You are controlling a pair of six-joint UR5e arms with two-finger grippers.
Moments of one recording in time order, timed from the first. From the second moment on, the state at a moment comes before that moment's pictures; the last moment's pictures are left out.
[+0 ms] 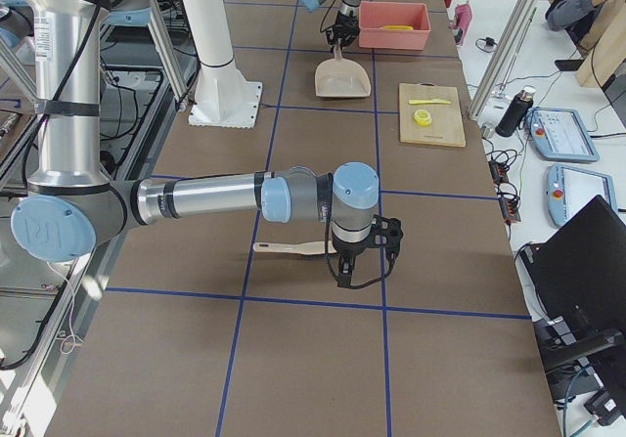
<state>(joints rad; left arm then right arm) -0.74 -1.99 -1.73 -1.53 -2.25 0.44 1.54 -1.64 1.78 -1.64 2.32 0.19</state>
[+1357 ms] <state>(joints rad) -0.92 -1.96 -1.89 -1.53 -2.17 -0.07 1.54 -1.64 1.77 -1.64 2.31 0.19</state>
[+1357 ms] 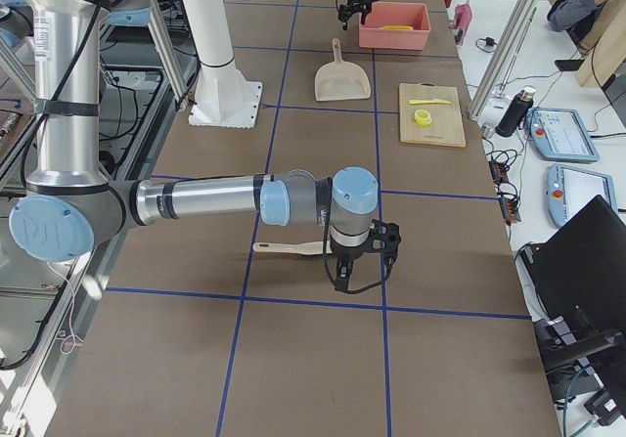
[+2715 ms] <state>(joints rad) -1.49 -1.58 -1.75 -1.47 -2.36 -0.29 1.54 -1.64 1.77 -1.64 2.31 0.19</state>
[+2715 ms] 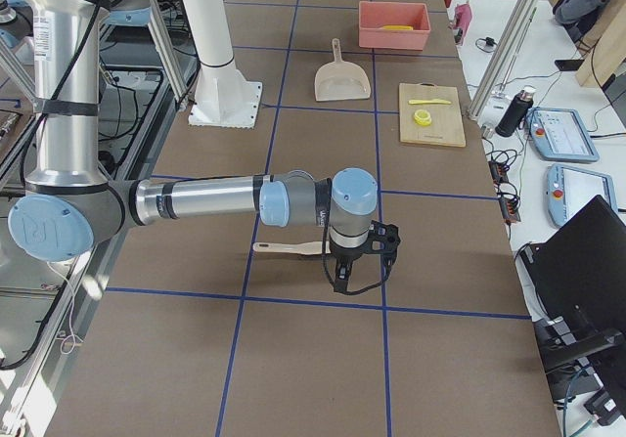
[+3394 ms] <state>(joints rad) -1.51 -1.52 -1.68 -1.48 -2.37 -0.28 1.54 -1.65 1.76 -1.64 2.31 0.19</state>
